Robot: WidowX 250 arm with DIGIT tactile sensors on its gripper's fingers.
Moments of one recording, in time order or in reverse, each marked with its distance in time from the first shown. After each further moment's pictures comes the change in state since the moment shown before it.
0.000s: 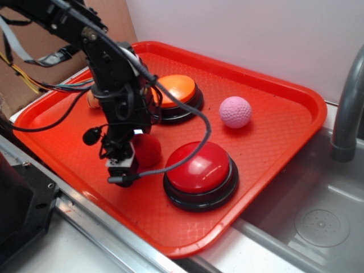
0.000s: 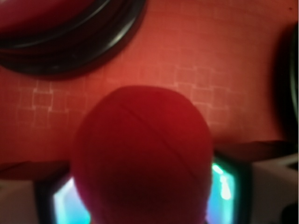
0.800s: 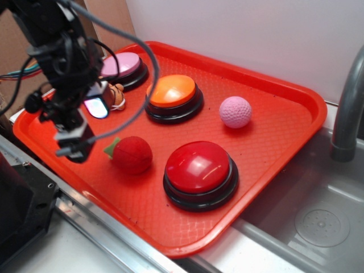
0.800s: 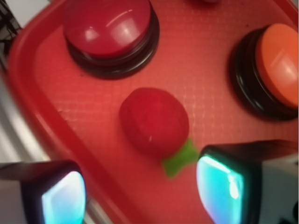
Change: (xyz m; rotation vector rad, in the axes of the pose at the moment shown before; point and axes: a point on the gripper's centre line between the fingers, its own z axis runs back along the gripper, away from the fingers) arm -0.021 -0.018 0.049 -0.026 -0.083 -0.002
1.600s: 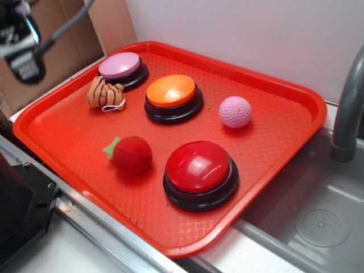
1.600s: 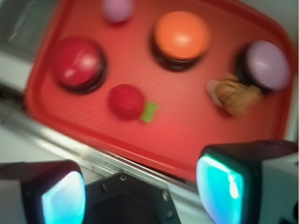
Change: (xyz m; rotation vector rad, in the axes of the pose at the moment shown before) arm -0.018 -0.013 0.108 0.060 -0.011 0.410
